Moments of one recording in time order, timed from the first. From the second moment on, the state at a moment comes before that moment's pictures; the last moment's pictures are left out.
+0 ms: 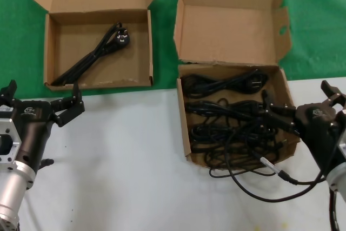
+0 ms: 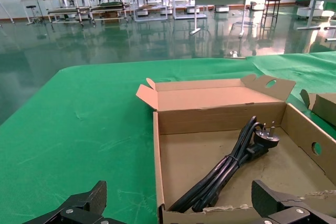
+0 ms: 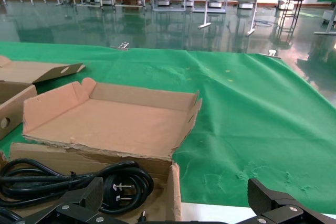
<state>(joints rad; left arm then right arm) 0.00 -0.30 1.60 -1.60 -1.80 0.00 0.00 0.03 0.30 -1.62 1.59 1.78 -0.02 -0.01</state>
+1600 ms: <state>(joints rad) 0.00 -0.30 1.60 -1.60 -1.80 0.00 0.00 0.03 0.30 -1.62 1.59 1.78 -0.02 -0.01</state>
